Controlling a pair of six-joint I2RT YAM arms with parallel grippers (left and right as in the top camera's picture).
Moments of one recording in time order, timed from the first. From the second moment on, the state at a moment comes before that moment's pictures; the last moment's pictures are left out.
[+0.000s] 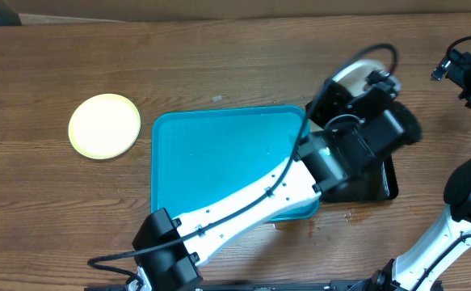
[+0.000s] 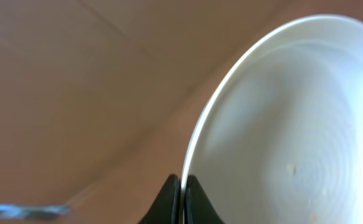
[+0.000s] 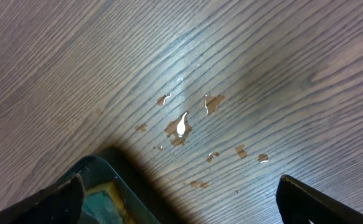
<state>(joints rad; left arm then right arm) -1.06 1.96 1.92 -0.71 -0.91 0.09 -0.43 2.12 2.08 -1.30 -0.12 0.25</state>
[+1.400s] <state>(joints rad) 0.41 1.96 1.92 -1.29 -0.16 -0.50 -0.43 2.12 2.08 -1.29 -0.12 0.25</state>
